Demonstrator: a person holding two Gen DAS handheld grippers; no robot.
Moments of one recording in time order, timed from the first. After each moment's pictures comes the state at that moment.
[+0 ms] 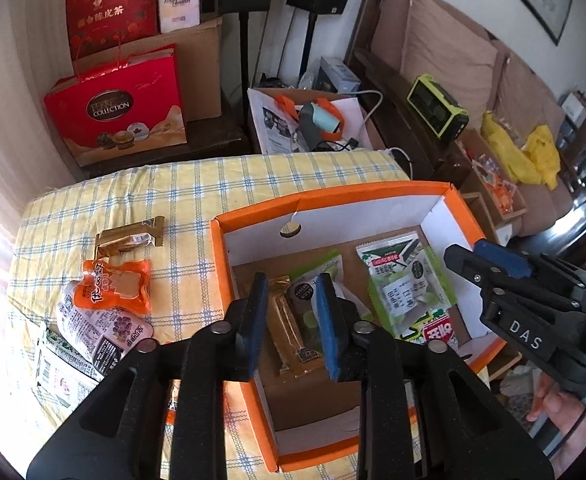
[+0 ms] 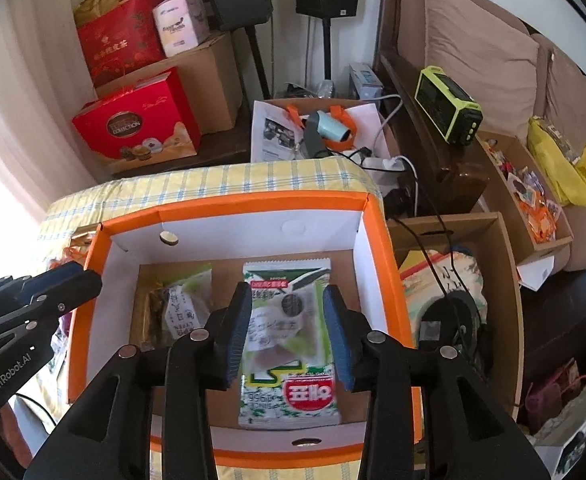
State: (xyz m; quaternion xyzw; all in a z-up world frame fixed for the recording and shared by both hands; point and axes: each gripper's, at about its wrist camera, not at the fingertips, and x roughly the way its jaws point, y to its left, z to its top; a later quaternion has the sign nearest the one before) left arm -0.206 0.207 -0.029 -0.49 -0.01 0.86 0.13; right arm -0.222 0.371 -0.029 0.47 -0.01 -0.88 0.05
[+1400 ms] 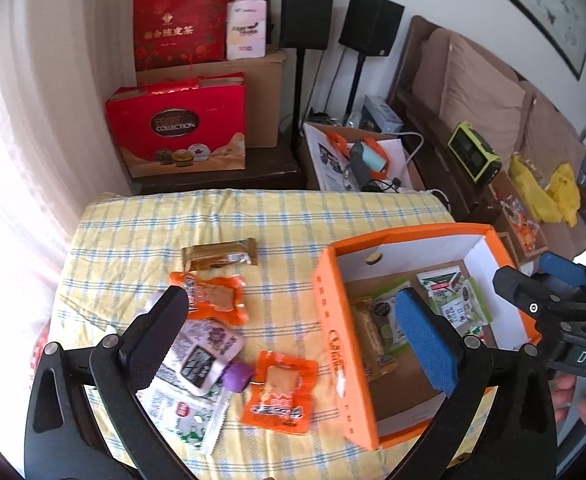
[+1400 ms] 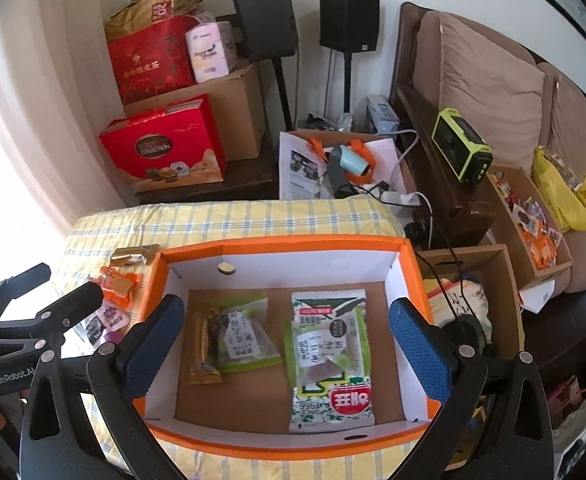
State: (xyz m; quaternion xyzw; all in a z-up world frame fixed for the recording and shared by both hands) left arm -0.196 0.126 -0.003 -0.44 -0.03 0.89 0.07; right arm -0.208 0.322 0.014 0.43 0.00 -0.90 0.08
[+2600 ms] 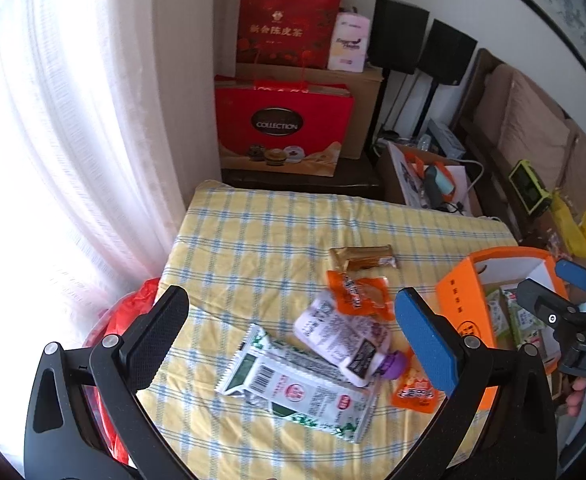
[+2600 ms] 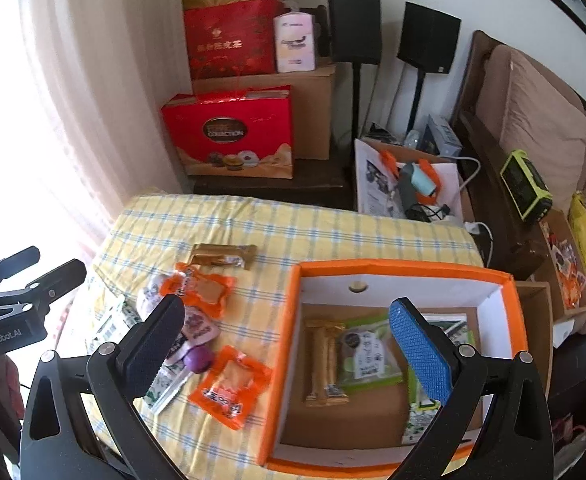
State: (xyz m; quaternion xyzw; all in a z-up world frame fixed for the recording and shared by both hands) left arm -0.183 -0.020 -0.005 -0.43 -0.06 0.90 -0.01; right arm -0.208 0.194 0.016 0.43 0.05 -0.89 0.14
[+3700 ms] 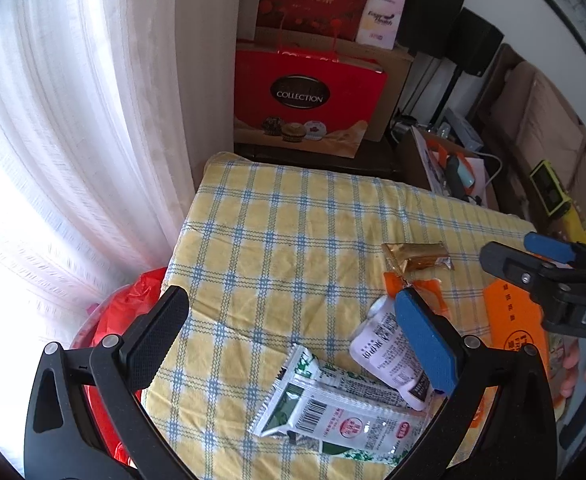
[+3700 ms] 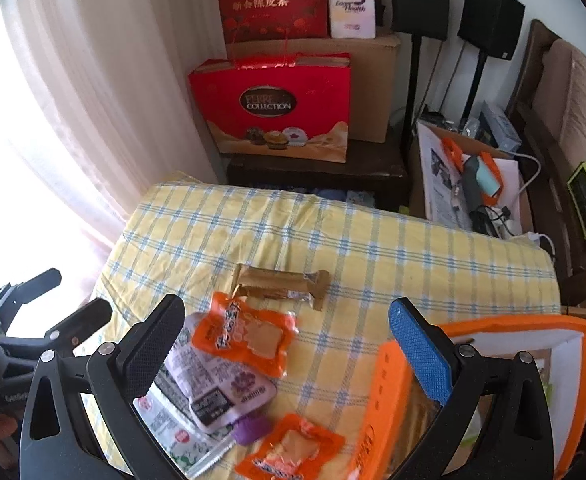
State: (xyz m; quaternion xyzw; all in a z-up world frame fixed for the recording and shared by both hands) left arm -0.224 -0.066 -0.063 -0.46 -0.09 0.88 -0.01; right arm -0.287 0.116 -0.037 0.48 0.05 -0.85 0.20
